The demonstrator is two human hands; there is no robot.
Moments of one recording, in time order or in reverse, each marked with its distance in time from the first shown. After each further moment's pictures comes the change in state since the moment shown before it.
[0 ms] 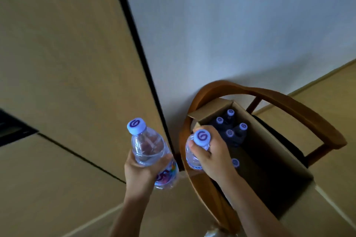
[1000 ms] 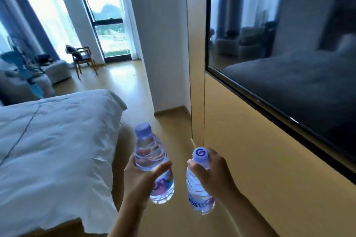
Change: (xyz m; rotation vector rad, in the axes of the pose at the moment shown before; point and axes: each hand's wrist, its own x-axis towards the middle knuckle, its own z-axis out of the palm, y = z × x) left_hand -0.273 -0.019 -0.675 -0.007 1.701 0.022; right_hand -0.286 -0.401 0.650 0.500 -1.439 -0.658
